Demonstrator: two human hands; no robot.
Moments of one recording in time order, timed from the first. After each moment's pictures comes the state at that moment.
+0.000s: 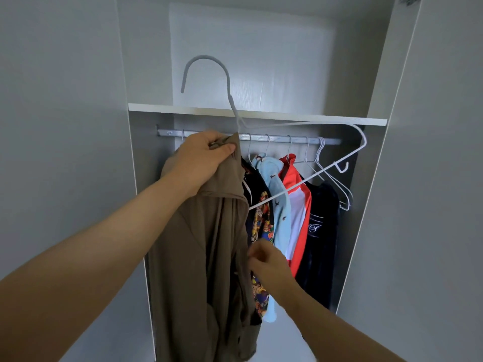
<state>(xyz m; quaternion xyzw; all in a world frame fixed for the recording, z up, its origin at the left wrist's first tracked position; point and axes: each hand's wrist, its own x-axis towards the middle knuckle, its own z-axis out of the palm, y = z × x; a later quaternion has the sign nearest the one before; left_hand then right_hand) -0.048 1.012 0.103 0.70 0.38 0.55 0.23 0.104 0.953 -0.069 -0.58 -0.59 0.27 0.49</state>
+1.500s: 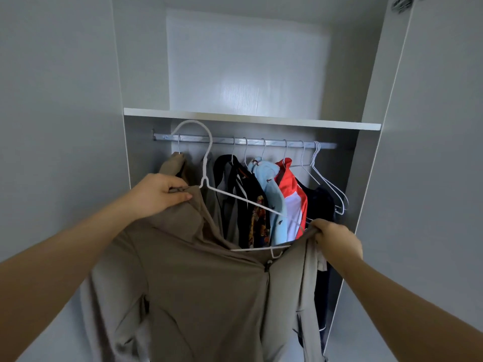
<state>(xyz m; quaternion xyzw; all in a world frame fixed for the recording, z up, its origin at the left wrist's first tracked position) -0.125 1.044 0.055 0.84 0.40 0.35 0.10 0.222 0.955 -0.017 -0.79 -0.56 -0.07 0.24</state>
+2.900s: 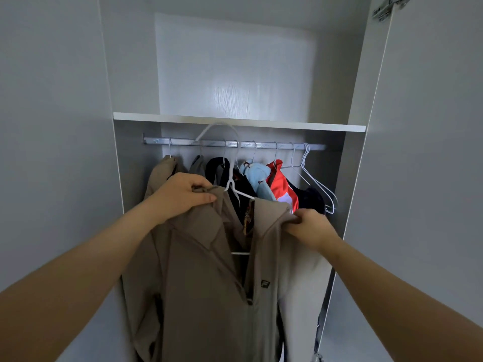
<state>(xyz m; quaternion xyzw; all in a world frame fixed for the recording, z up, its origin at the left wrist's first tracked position) -0.069 1.028 0.067 0.82 0.37 0.38 0.21 0.192 0.954 0.020 -0.76 -0.59 0.07 0.26</state>
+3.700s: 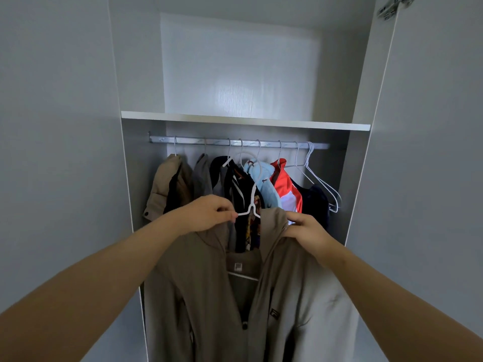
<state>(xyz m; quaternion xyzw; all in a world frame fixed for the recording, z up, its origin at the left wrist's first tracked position) -0.049 1.021 0.041 0.88 0.38 0.18 0.22 0.174 0.938 0.010 -0.53 -0.59 0.35 0.50</state>
